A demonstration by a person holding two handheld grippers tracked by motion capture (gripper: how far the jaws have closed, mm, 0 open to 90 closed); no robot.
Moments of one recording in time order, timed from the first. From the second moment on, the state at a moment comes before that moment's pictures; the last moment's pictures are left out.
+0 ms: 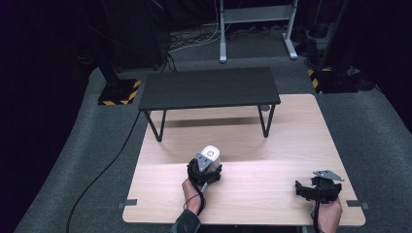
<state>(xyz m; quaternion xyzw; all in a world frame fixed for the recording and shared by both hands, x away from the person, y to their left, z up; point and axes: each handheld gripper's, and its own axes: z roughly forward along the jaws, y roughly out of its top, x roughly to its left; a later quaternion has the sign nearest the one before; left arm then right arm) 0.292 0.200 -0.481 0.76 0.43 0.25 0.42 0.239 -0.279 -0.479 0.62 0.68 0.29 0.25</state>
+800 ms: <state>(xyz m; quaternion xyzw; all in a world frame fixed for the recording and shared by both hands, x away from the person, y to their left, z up) 0.259 0.212 -0.455 0.77 0.41 0.26 0.43 0.240 -0.279 -0.479 0.62 0.68 0.29 0.25</state>
